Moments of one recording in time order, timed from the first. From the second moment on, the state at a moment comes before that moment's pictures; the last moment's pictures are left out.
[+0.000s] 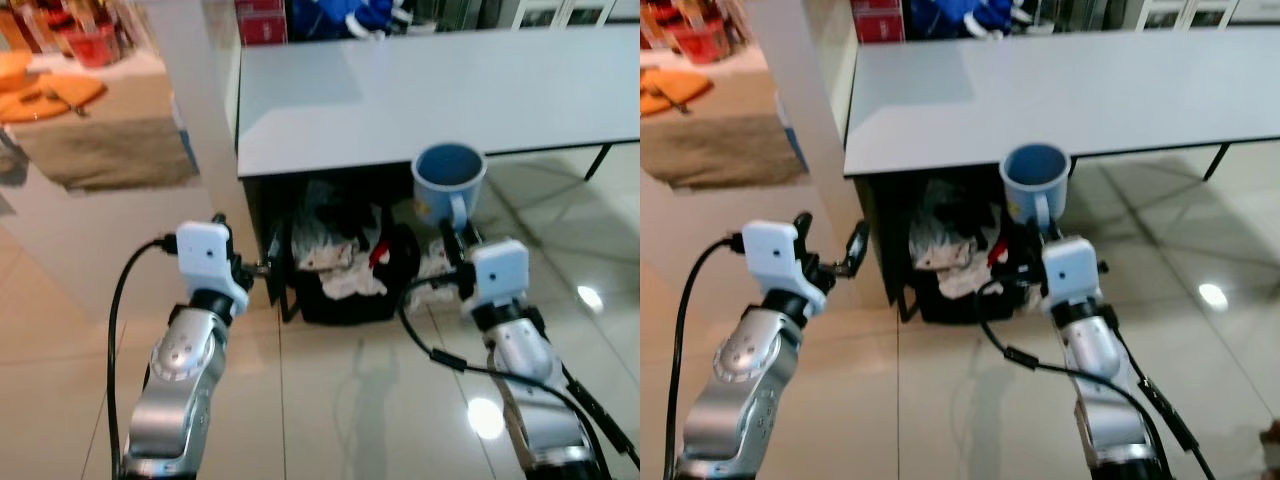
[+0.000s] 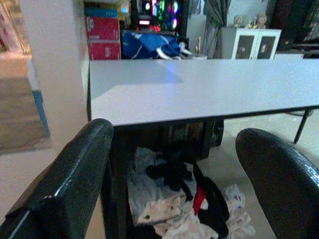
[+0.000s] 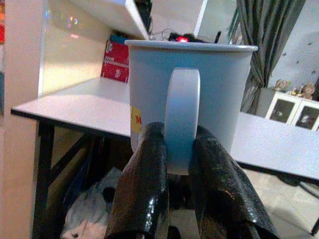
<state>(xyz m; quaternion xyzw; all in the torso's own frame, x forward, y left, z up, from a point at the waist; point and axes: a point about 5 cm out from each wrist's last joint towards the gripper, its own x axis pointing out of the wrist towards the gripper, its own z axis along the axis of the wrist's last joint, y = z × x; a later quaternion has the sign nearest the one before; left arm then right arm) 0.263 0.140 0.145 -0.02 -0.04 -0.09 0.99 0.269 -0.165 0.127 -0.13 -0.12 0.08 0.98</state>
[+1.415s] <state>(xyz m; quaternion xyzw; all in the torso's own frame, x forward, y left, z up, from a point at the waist) 0.269 0.139 0.150 0.00 -0.05 -0.08 1.00 0.271 -0.165 0.125 -0.13 -0.12 0.08 0.98</state>
